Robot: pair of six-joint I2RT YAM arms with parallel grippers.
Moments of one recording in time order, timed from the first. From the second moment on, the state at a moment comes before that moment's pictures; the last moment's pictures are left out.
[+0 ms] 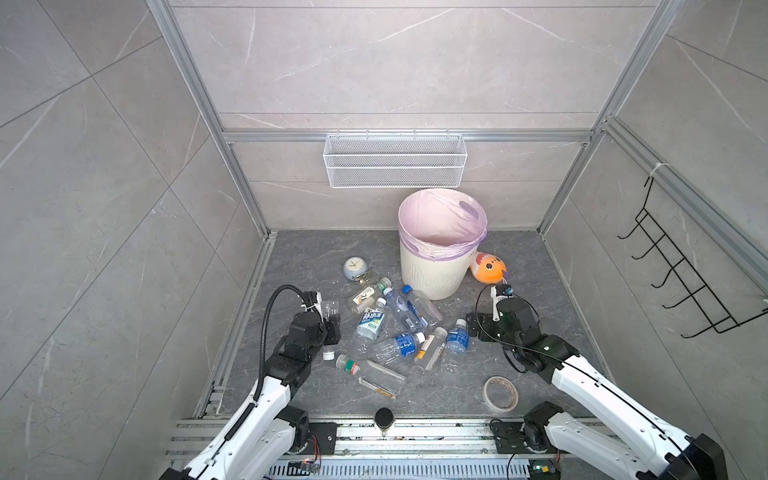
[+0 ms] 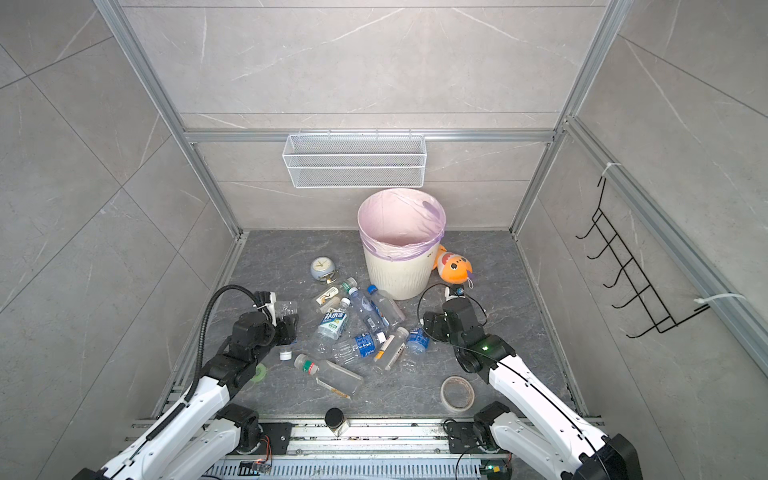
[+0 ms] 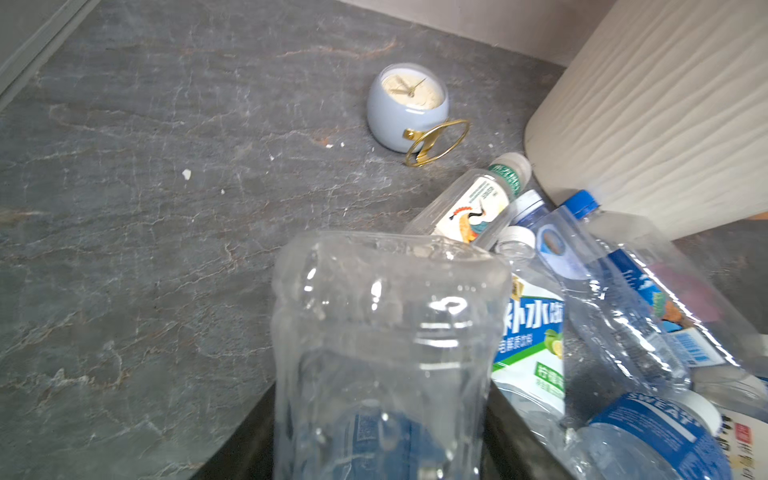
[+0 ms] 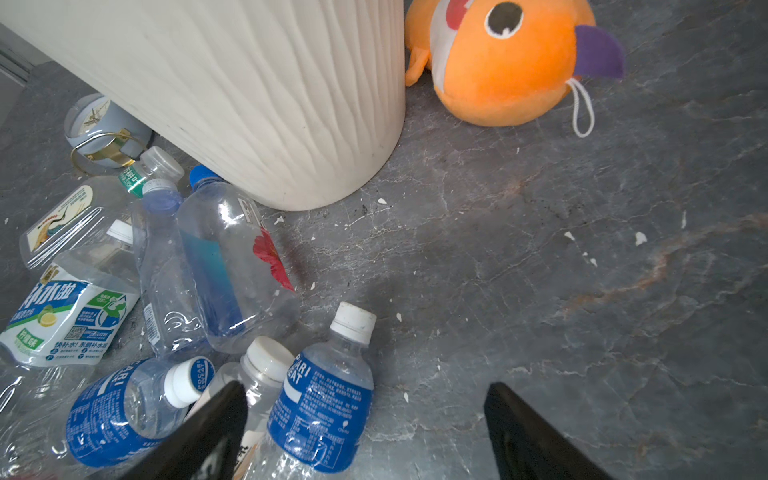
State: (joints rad) left arm -0.33 0.75 0.40 -0.19 -0.08 -0.33; right arm 0.48 0.91 0.60 -0.41 0.16 0.44
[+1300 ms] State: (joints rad) left arm -0.48 1.85 2.05 -0.12 0.35 -0.26; right arm 0.48 0.78 0.43 -0.22 0.14 0.42
